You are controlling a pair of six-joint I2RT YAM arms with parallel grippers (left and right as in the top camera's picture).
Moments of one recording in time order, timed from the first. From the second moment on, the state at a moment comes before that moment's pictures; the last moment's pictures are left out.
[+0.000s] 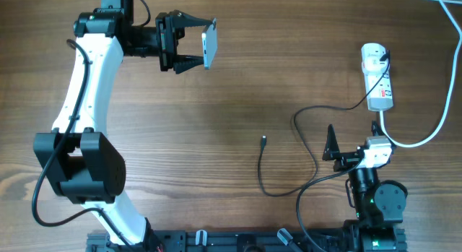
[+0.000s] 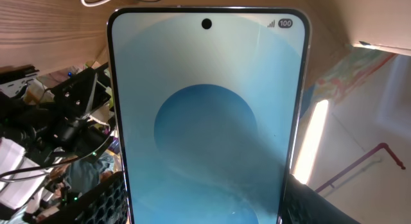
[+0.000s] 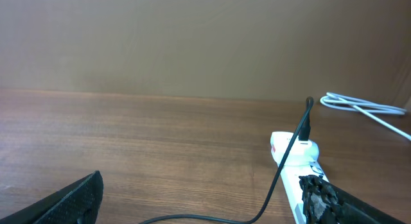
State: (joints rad) left arm -0.02 1.93 1.78 -1.12 1.52 -1.04; right arm 0.00 0.03 0.01 0.00 -0.06 -0.03
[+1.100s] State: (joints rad) left arm -0.03 1.93 1.78 -1.09 1.08 -0.85; right arm 0.00 0.03 0.01 0.00 -0.06 -0.03
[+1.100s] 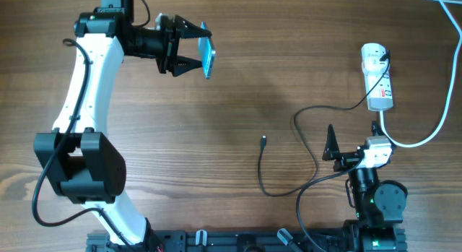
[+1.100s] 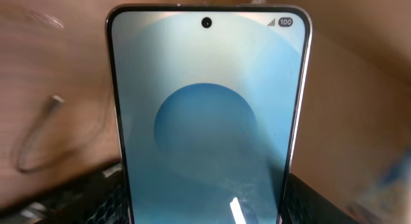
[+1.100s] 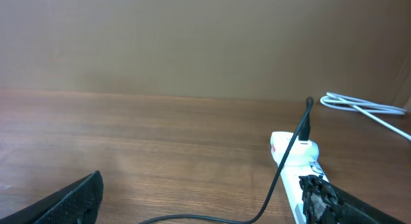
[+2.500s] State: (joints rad) left arm -0.39 1.93 1.78 -1.02 0.53 -1.13; right arm 0.38 1.11 0.86 -0.38 -0.43 0.72
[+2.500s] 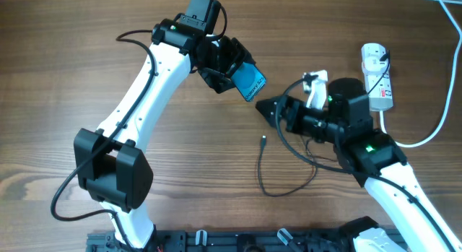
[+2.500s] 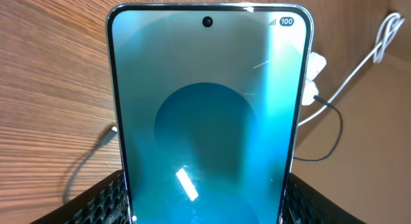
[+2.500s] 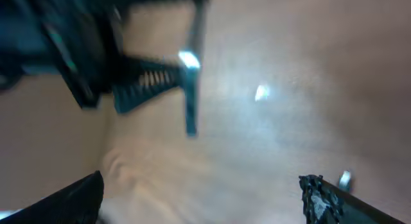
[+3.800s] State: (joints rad) left arm -0.42 1.93 1.78 -0.98 0.68 -1.24; right arm 0.53 1.22 0.88 -0.18 0.00 0.72
